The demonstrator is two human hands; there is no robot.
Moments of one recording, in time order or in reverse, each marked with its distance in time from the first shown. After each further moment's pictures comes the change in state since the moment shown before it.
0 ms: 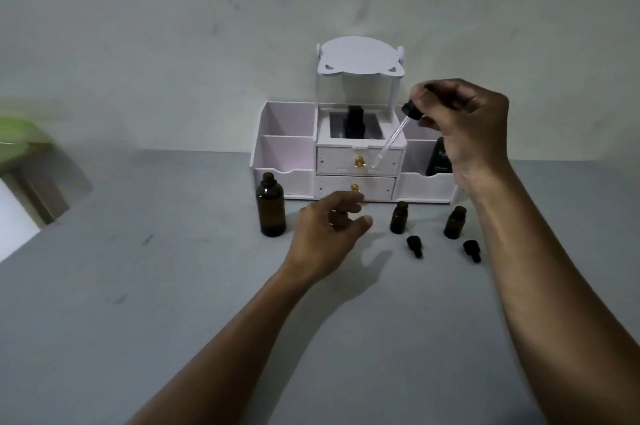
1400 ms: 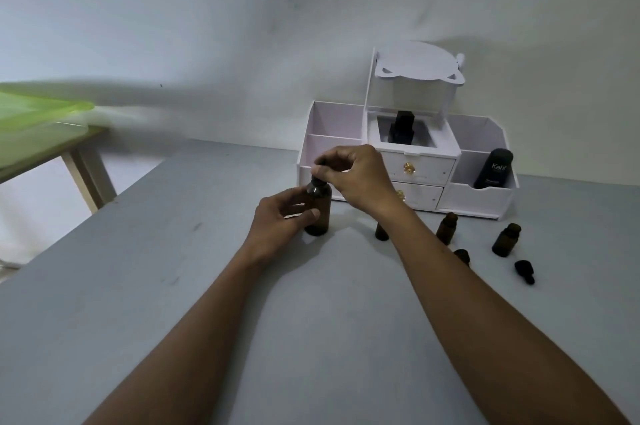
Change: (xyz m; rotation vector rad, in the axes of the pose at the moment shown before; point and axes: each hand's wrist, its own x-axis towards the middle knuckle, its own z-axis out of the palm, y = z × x) left_hand 0.009 -0.085 -0.111 -0.100 0.138 -0.087; right_hand -0.056 0.049 0.156 -0.295 -0.534 0.087
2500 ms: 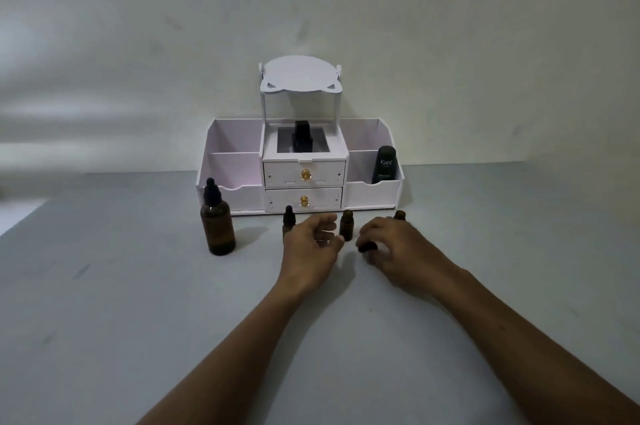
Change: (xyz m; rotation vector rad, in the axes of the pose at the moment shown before) left_hand -0.026 0.061 0.184 0.107 -0.108 0.001; right_hand -0.139 0.098 -0.163 -0.609 -0.171 0.072
